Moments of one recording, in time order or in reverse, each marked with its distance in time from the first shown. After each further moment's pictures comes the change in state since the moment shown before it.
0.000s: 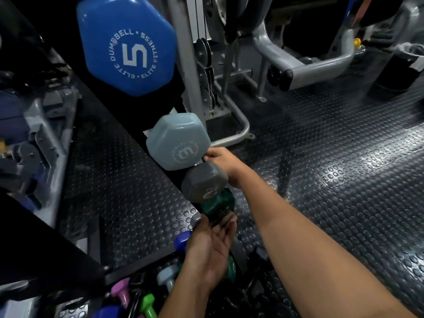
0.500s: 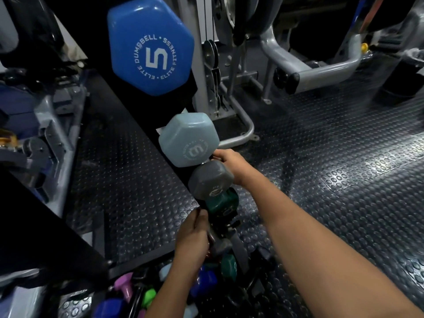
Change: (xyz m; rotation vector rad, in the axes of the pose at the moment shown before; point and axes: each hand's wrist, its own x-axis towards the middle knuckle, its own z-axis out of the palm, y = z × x) left_hand 0.001 0.024 -0.033 0.873 0.164 0.354; right_hand -0.017 -0.006 -0.006 -0.331 -0.001 -0.085
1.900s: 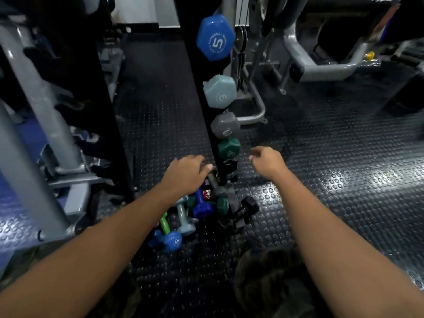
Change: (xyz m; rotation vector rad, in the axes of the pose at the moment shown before) left_hand -0.104 0.029 -0.084 1.138 -0.054 0.522; right_hand -0.226 -0.055 -0.023 -0.297 0.108 0.305
